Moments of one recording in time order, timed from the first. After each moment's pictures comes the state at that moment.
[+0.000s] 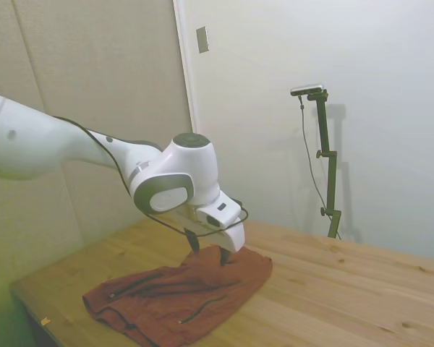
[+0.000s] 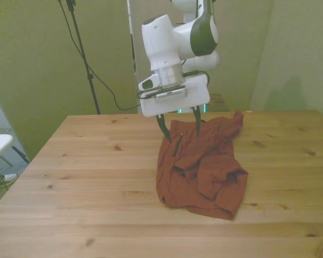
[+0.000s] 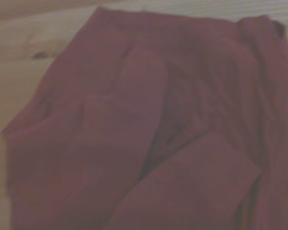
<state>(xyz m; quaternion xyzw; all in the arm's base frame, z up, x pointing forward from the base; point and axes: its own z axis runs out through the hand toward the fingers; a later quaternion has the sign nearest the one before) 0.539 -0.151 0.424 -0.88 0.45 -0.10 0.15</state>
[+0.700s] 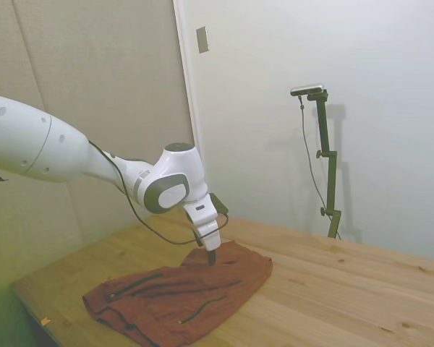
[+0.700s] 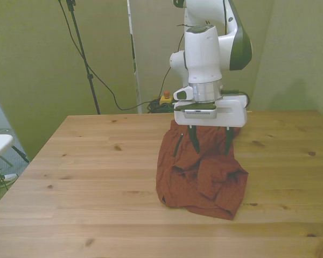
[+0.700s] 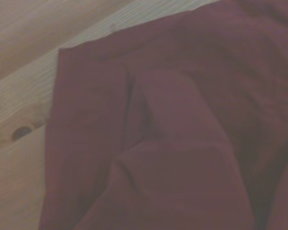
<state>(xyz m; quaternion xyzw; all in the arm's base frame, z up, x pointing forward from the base) 0.584 -0.054 0.407 -0.79 0.61 -0.05 0.11</state>
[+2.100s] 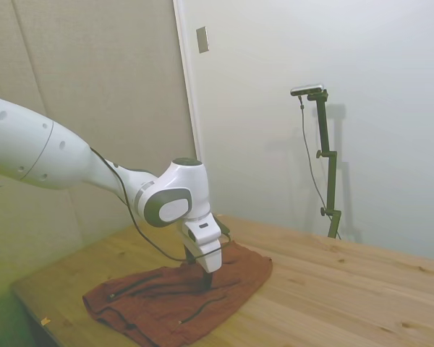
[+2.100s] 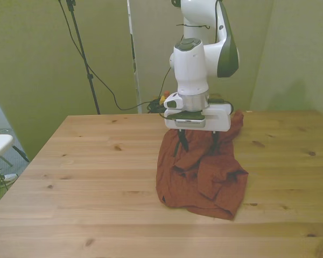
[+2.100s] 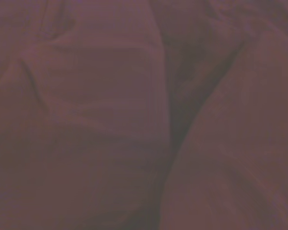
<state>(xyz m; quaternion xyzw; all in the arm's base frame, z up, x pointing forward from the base) 0.551 -0.082 0.370 -0.82 0.56 0.00 0.07</state>
